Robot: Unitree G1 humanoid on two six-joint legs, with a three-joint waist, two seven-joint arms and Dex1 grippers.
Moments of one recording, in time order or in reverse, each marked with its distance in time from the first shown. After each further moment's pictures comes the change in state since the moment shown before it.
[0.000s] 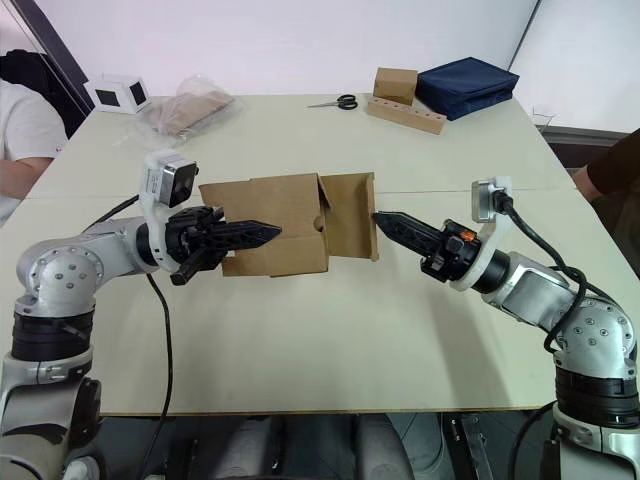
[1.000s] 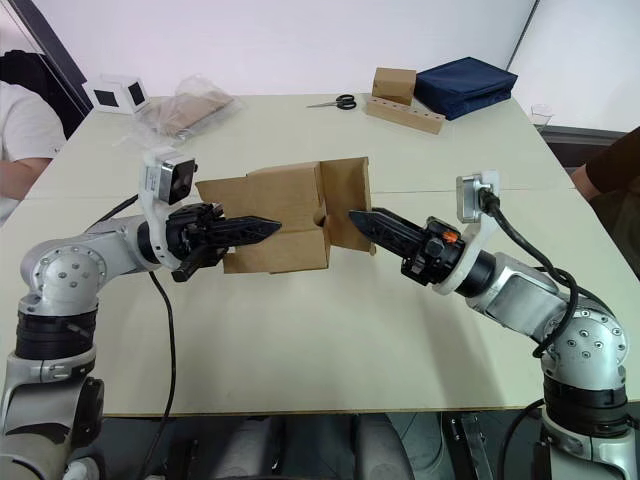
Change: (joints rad) left arm -0.004 -0.012 -0.001 0.018 0.013 -0.029 -0.003; right arm 0.014 0.020 0.017 -0.150 0.118 -0.048 -0.174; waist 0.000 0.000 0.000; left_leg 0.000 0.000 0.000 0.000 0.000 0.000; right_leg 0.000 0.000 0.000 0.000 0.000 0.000
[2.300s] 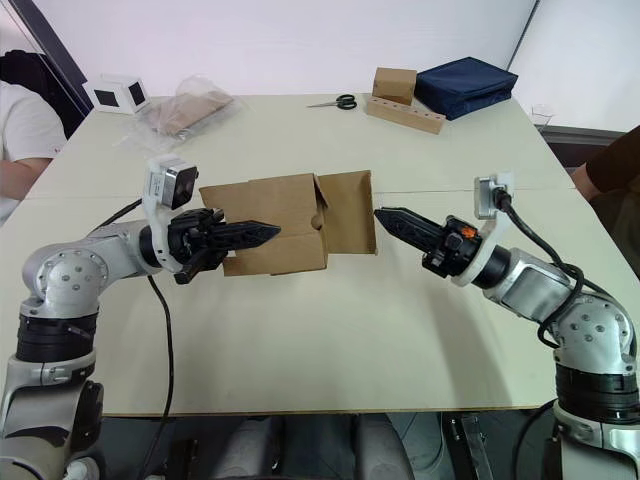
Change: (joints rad) left arm 0.019 0.000 0.000 0.004 0.018 0.006 -0.005; right arm -0.027 -0.032 -0.004 0.178 -0.179 0.011 0.205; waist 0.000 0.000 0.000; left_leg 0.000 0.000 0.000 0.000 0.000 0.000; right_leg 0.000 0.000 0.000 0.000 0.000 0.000
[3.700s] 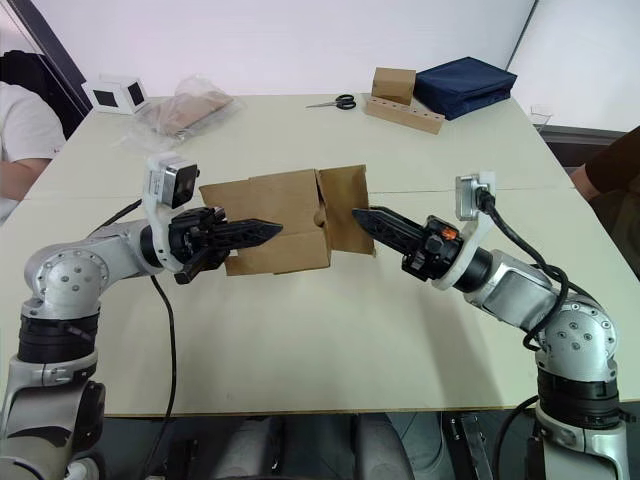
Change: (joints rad) left arm 0.000 -0.008 0.001 -0.007 -0.036 -0.004 0.026; right arm -0.008 0.064 0.007 -0.143 0.115 0.000 -0.154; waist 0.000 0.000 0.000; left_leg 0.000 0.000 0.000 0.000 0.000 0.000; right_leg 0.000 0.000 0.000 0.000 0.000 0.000
